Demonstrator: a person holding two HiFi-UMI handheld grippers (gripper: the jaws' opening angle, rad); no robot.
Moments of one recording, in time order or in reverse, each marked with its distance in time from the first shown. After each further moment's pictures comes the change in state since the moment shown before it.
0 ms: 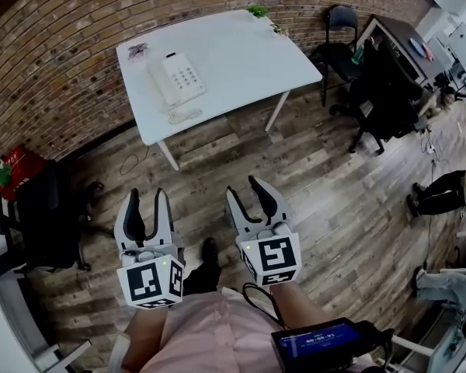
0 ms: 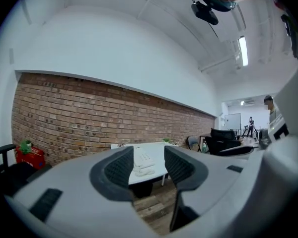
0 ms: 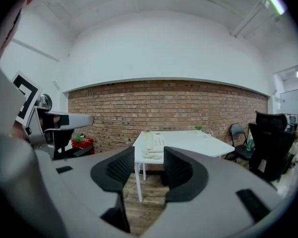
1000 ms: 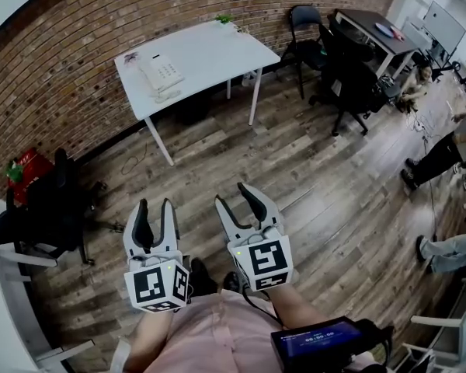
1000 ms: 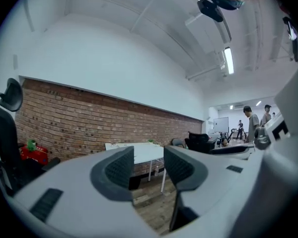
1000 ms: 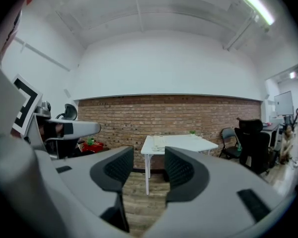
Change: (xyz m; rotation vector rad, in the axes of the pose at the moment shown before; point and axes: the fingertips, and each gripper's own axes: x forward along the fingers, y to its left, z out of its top) left arm -0.245 -0.103 -0.007 0.011 -0.041 -0.084; right arm -0.253 0.074 -0.033 0.012 -0.088 0.001
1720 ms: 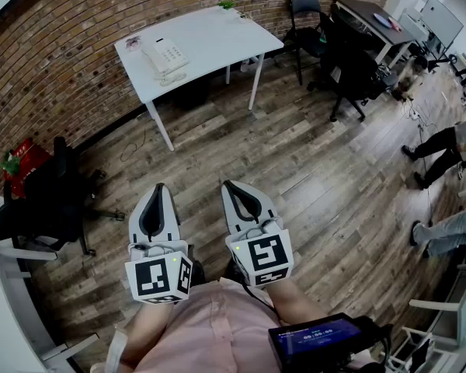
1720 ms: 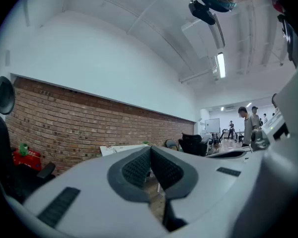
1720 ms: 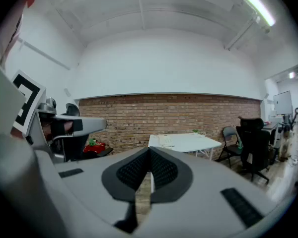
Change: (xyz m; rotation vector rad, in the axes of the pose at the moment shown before) left arm -0.012 0.030 0.017 0.023 -0.039 -0.102; right arm 0.008 0.060 0.006 0.002 -0.003 -0.017
